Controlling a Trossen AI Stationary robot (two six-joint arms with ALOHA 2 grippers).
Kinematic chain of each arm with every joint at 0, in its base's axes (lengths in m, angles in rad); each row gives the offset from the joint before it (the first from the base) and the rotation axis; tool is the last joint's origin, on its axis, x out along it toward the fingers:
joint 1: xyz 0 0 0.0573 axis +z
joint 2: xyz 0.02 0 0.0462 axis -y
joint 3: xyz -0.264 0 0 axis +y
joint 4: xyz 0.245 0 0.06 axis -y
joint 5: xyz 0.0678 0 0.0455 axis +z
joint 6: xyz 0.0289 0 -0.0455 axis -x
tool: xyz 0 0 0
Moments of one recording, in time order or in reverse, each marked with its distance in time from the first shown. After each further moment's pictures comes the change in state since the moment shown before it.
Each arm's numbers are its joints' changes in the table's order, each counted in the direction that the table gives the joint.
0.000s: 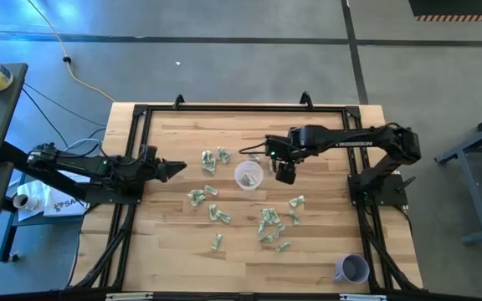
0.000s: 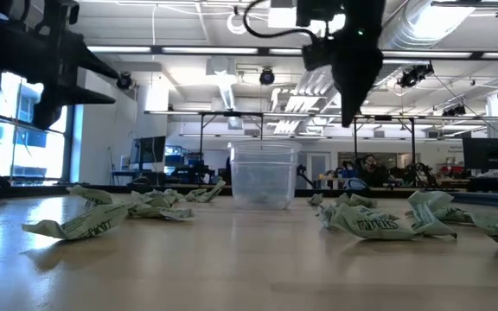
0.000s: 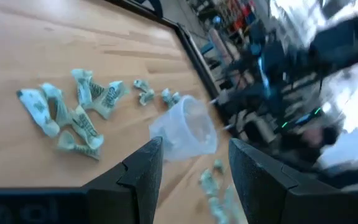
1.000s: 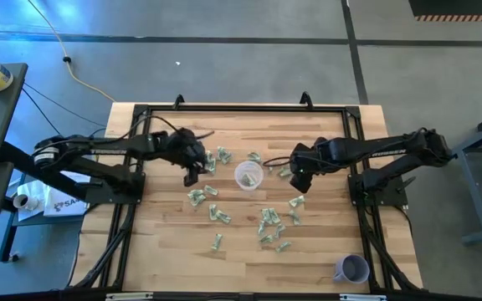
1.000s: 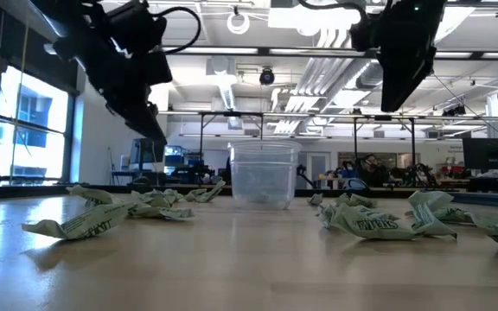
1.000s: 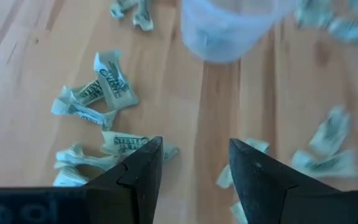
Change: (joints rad) left arm 0.494 -0.890 -0.445 -0.147 -0.700 -1.154; right arm 0.156 0.282 0.223 -0.011 -0.113 -0.420
